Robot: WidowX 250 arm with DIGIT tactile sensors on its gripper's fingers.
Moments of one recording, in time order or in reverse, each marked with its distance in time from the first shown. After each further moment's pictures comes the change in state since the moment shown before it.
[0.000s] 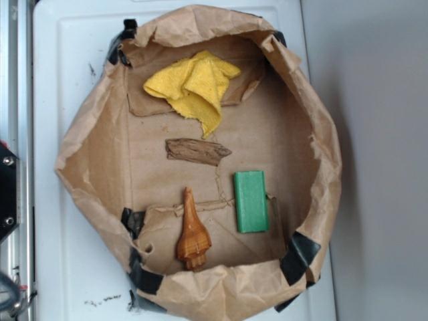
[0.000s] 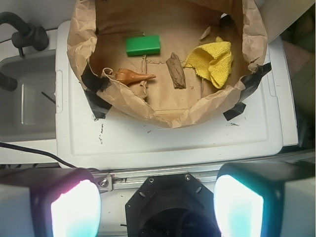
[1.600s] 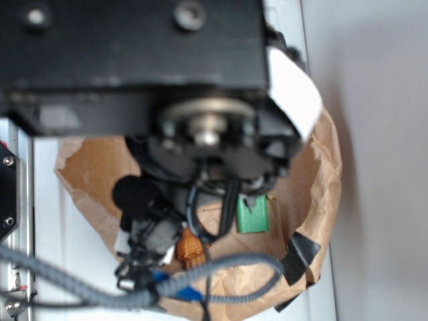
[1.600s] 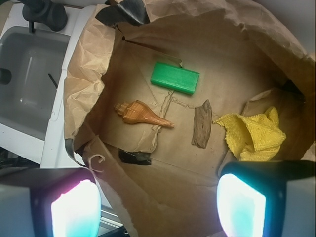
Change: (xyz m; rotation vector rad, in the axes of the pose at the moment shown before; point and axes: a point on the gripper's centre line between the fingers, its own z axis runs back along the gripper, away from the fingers) arm 0.108 -0.005 -0.059 -0.065 0.169 -0.362
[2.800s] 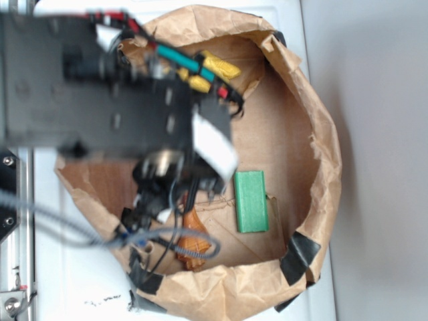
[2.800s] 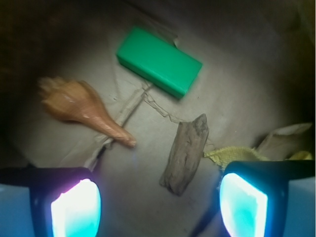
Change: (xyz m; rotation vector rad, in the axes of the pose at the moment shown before) arm 0.012 0.025 -0.113 0.161 -0.114 -0.246
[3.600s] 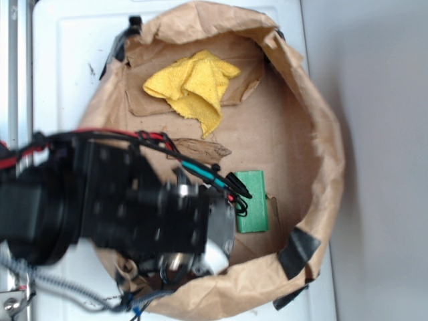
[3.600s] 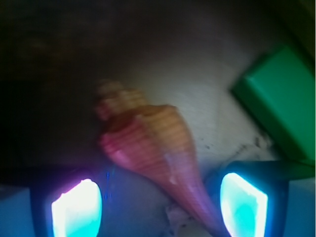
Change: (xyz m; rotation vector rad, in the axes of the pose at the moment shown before) arm 0.013 -0.044 -0.038 -0.168 0.006 -0.347
